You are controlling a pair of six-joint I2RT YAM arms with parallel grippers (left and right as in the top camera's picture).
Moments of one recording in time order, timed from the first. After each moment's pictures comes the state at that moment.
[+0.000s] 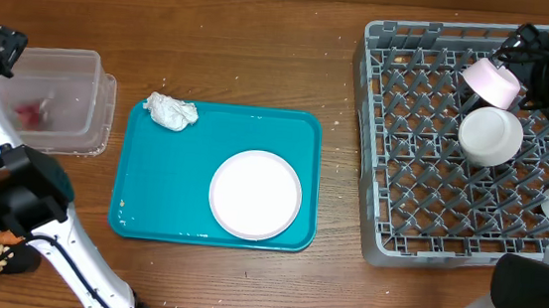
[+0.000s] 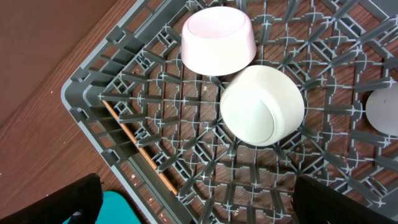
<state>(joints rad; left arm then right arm) 0.53 2.28 2.51 -1.56 -0.19 -0.83 -0.18 1.80 2.15 -1.45 0.00 0.54</state>
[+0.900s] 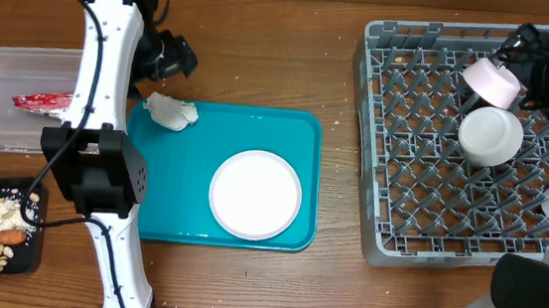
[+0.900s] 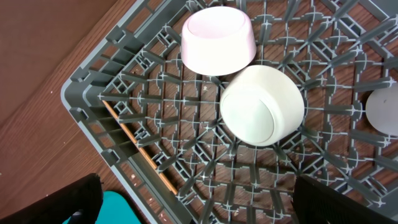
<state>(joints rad) 0.02 2.28 2.29 -1.57 0.01 -0.60 -0.18 1.80 2.15 -1.45 0.00 0.54</state>
